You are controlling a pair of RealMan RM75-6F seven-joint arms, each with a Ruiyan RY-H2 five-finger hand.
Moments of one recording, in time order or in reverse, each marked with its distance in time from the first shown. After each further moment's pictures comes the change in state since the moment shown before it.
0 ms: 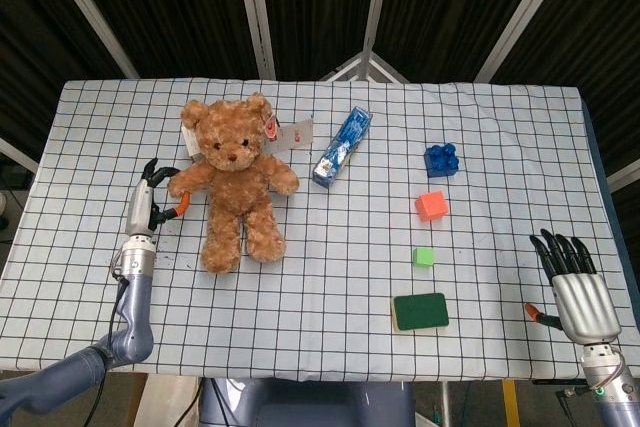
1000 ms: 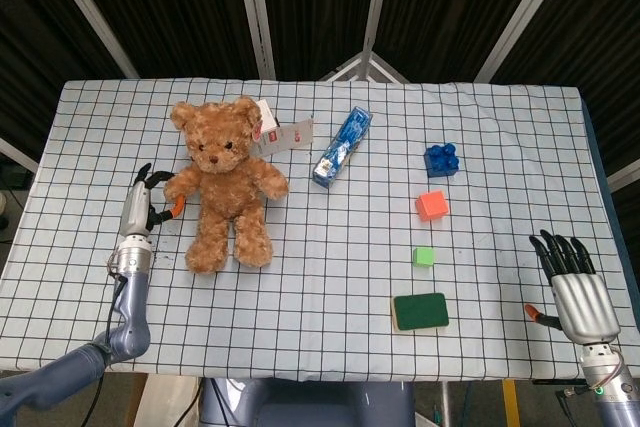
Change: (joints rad) left arm -0.022 -0.028 0.008 0.106 -0.047 -0.068 0.078; right arm 0.002 0.003 0.000 -0.010 0.012 -0.013 -0.010
